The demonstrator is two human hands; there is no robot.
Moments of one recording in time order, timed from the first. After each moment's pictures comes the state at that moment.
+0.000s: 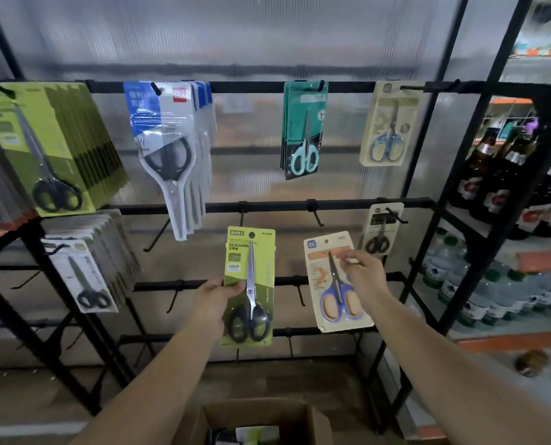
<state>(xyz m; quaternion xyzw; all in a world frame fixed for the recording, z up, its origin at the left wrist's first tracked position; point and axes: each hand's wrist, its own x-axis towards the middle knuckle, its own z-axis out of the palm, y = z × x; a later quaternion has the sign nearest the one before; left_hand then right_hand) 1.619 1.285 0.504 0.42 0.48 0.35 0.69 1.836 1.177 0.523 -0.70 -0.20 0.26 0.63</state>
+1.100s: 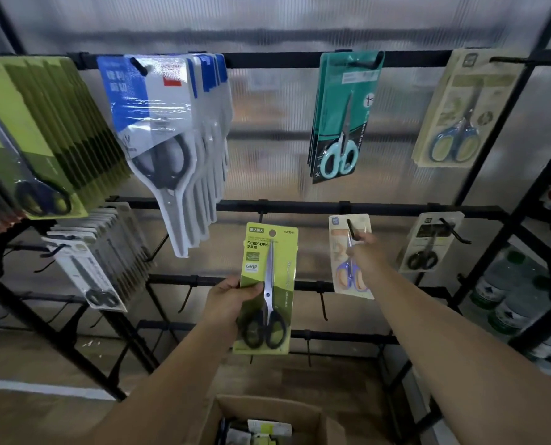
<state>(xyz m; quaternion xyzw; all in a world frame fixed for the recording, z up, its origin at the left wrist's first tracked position) 1.648 1.328 0.502 0.41 0.47 0.36 0.69 1.894 1.309 0.510 -0.79 -0.23 0.29 0.49</state>
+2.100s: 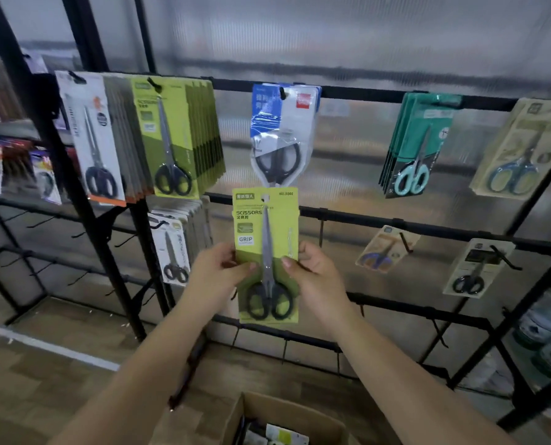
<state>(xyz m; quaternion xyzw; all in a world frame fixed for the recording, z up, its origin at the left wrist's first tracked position) 1.508 1.293 0.582 0.63 0.43 0.46 0.45 1.659 1.250 0.577 -0.53 -0.49 0.39 0.56</state>
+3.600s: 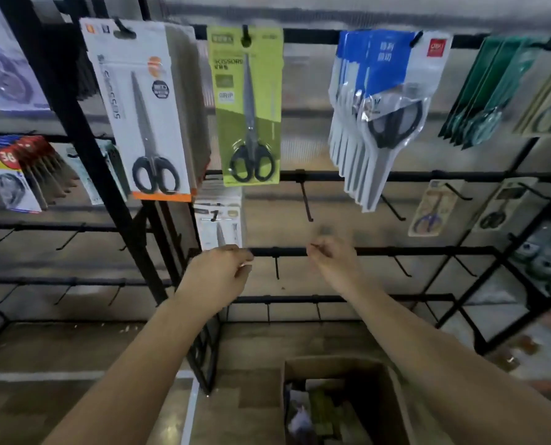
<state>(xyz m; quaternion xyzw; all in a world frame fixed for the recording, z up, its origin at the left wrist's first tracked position) 1.342 1.423 0.533 0.92 0.35 0.17 0.09 1.533 1.342 0.518 -0.77 -0.41 0.25 0.43</state>
